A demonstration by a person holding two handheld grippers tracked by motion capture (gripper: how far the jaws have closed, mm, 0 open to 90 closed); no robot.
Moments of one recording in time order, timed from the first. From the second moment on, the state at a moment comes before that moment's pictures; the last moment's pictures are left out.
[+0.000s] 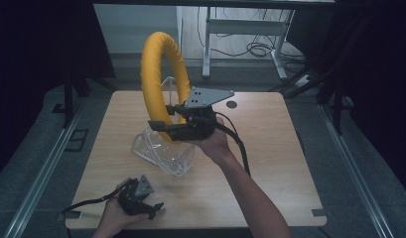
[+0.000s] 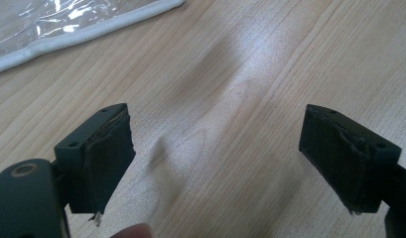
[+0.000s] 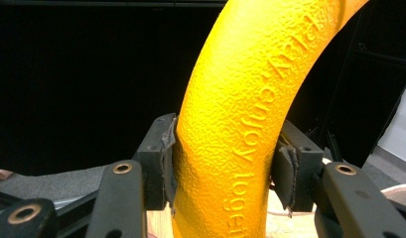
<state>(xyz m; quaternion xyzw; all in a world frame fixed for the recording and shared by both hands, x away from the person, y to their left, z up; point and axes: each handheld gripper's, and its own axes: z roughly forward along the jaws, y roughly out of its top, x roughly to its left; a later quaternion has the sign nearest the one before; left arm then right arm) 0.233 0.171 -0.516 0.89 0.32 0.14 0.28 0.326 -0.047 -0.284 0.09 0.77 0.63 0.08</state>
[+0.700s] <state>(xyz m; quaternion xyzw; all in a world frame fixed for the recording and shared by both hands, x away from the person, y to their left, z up) 0.232 0.173 -0.513 0.89 0.32 0.14 0.29 0.337 -0.033 -0.304 0.10 0.77 0.63 0.05</state>
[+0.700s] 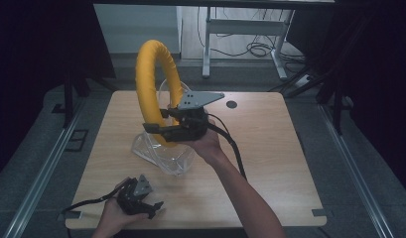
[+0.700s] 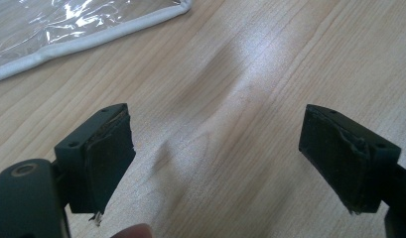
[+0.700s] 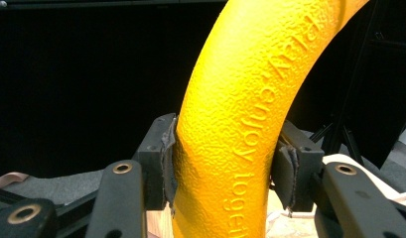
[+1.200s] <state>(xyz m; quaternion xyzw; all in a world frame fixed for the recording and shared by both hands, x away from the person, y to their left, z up) 0.232 0.172 -0.515 0.89 0.32 0.14 0.28 0.341 -0.031 -0.321 0.11 0.77 0.63 0.03</state>
